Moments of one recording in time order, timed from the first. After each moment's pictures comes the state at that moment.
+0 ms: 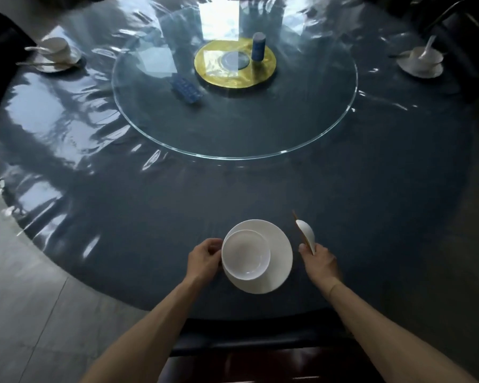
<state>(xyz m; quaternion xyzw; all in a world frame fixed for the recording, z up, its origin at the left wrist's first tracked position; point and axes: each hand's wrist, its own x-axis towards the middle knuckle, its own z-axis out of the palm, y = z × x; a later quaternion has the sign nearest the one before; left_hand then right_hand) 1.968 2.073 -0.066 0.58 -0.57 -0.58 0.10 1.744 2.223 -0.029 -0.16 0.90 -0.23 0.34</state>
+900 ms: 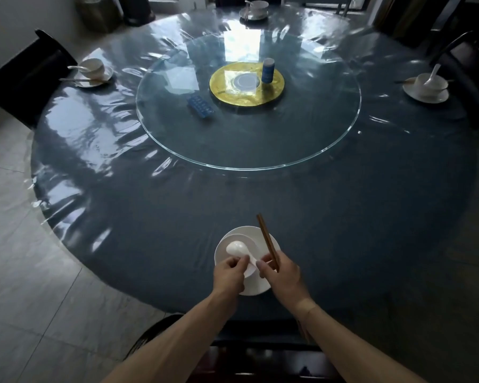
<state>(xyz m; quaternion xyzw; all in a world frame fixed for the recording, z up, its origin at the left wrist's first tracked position) 1.905 2.162 0.013 0.64 -0.38 -0.65 0.18 1.790 2.229 0.017 -0.32 0.79 -0.33 0.41</state>
